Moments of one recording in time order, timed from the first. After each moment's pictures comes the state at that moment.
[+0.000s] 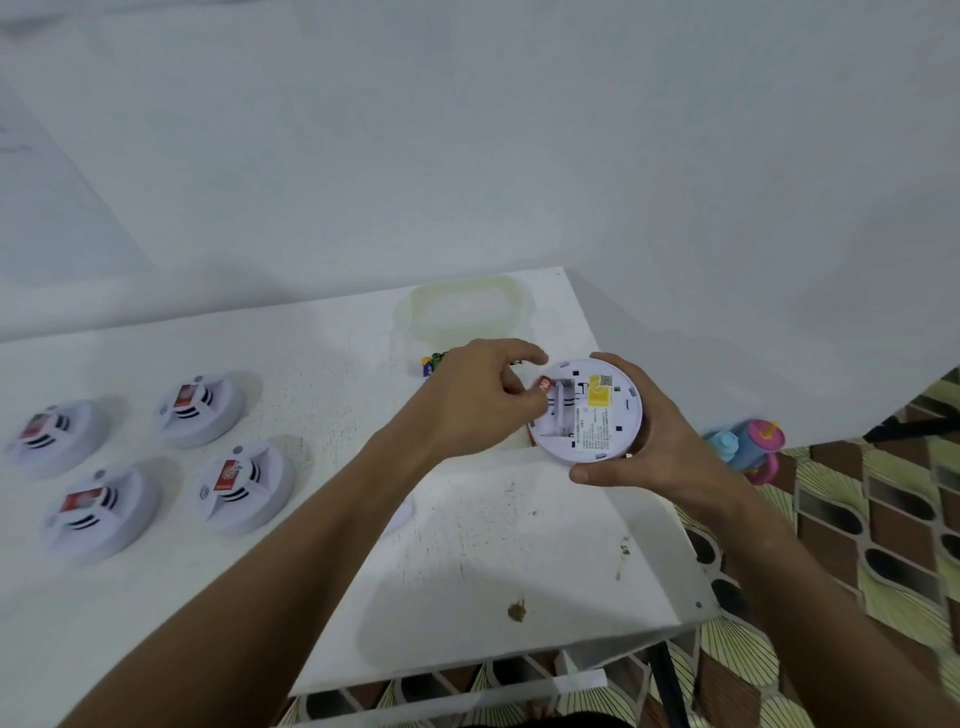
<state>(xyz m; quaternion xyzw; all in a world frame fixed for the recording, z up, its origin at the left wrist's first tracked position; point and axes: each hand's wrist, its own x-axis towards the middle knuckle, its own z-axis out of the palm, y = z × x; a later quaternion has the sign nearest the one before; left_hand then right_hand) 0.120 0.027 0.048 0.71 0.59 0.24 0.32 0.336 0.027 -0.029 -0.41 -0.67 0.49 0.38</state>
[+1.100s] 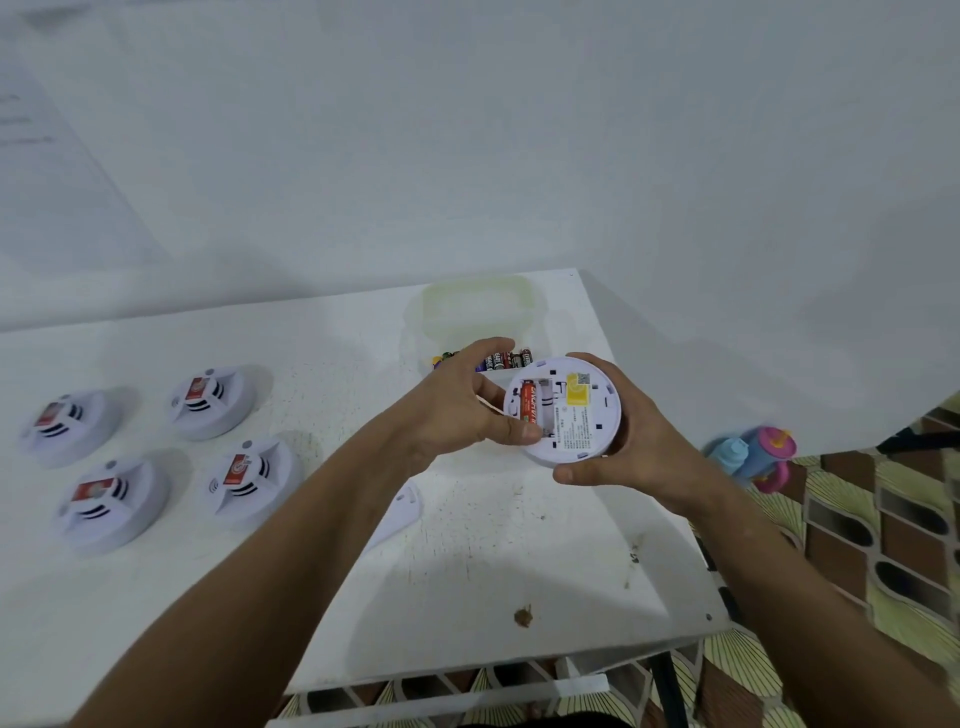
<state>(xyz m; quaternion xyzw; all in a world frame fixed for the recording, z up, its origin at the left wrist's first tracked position) 0.095 0.032 0.034 0.57 0.58 0.26 0.52 0.312 0.037 -0.023 -0.37 -0.67 0.55 0.35</state>
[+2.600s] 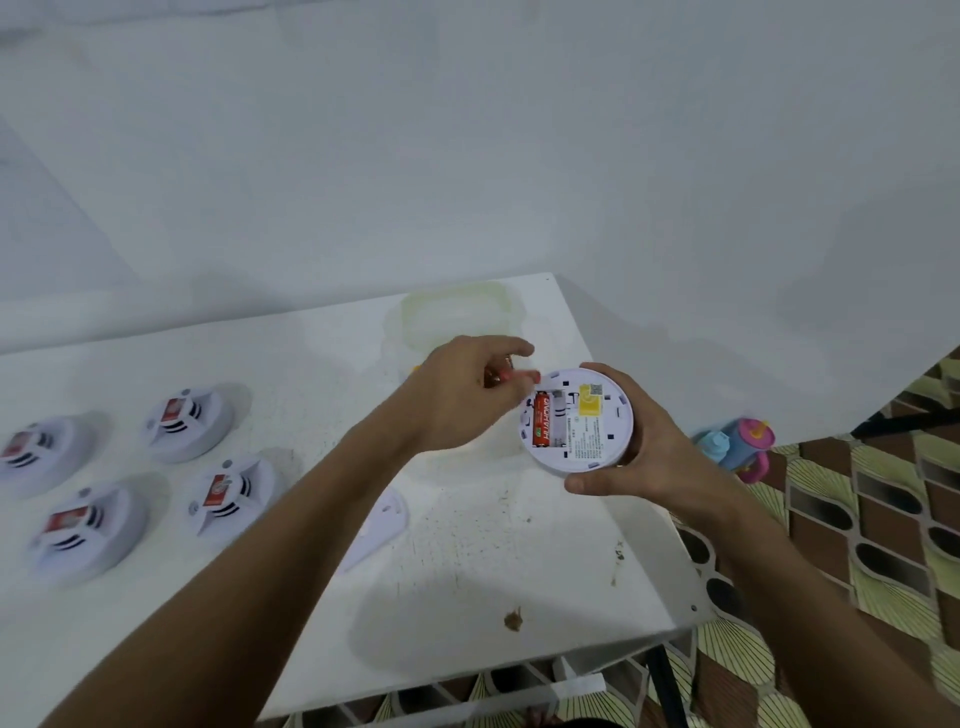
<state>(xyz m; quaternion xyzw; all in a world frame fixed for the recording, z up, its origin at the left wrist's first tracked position) 0.111 0.040 0.054 0.74 0.54 0.23 0.33 0.336 0.020 -0.021 -0.41 -0.65 0.52 0.37</state>
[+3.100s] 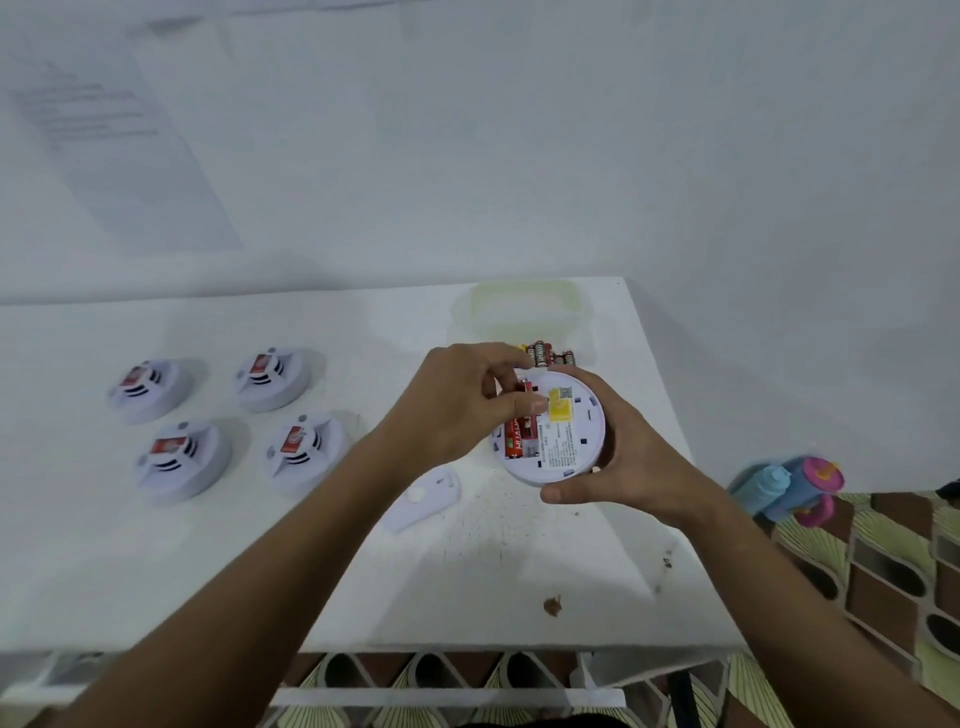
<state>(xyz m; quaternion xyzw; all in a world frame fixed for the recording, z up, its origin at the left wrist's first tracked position) 0.069 -0.004 0.052 0.71 0.62 0.28 0.20 0.272 0.020 -0.012 -0.29 -0.69 0.59 0.31</state>
